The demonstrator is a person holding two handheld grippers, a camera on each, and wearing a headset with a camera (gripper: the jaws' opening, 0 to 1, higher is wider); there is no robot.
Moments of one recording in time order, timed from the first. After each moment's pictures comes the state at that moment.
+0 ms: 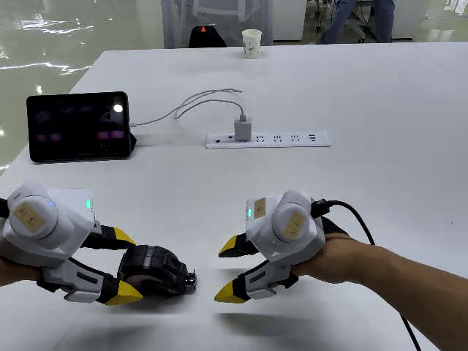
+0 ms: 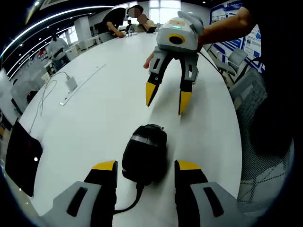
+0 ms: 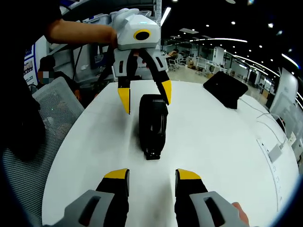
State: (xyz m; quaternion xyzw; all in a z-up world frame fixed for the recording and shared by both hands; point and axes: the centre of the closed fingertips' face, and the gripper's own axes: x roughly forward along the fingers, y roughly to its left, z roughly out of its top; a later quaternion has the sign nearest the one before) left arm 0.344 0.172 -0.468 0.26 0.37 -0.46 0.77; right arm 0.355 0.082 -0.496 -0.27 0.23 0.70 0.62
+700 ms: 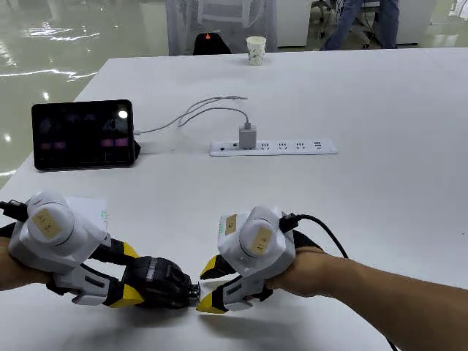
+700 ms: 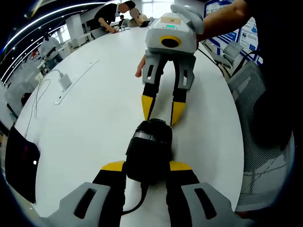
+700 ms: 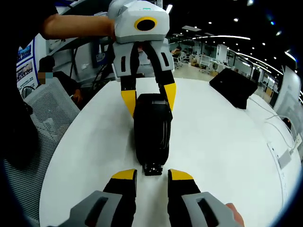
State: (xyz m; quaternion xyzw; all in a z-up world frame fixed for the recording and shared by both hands) left arm 0.351 0.177 -0.481 0.28 0.38 -0.48 0.74; right arm 0.353 0.116 -0.513 -0.27 0.24 0.71 0.60
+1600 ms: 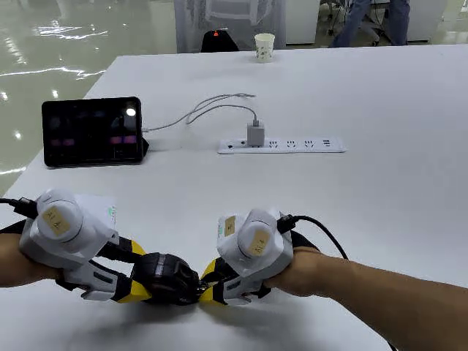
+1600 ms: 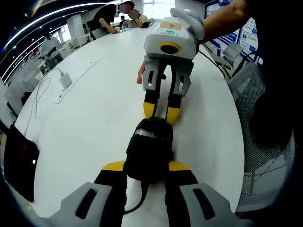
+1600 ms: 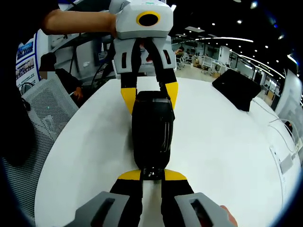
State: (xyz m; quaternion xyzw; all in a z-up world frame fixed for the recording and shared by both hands) left arm 0.350 0.177 -0.481 0.27 0.38 -0.48 0.74; right arm 0.354 0.125 -0.521 -0.28 0.24 0.71 0.60
